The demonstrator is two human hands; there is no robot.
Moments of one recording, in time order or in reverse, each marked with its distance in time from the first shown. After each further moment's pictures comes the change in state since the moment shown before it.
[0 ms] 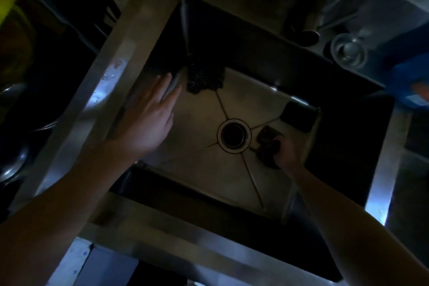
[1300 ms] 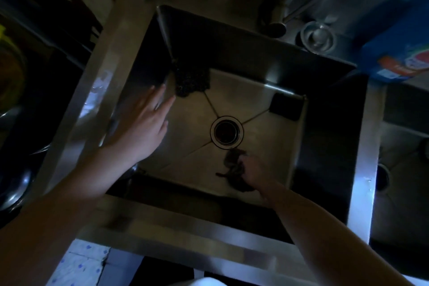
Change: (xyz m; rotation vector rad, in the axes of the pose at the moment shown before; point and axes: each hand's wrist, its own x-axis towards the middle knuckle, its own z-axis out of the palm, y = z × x) left_hand -0.003 0.004 0.000 0.009 -0.004 0.108; right_hand -0.069 -0.024 0.059 -0.224 -0.212 -0.277
